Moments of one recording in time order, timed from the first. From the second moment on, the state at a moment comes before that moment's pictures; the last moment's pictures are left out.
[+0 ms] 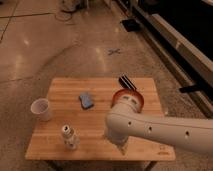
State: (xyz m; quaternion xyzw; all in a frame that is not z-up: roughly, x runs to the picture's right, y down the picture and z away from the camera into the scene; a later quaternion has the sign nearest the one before) arm 0.009 0.256 0.631 -0.28 -0.22 -0.43 0.83
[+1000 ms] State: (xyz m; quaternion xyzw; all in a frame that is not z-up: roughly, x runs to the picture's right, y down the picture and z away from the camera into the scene) arm -0.035 0.241 0.642 -0.25 -0.24 -0.45 0.82
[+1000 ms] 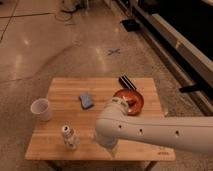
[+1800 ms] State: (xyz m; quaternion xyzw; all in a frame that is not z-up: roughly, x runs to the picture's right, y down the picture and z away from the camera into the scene) arm -0.135 0.213 0.653 -0.23 -0.29 -0.49 0.79
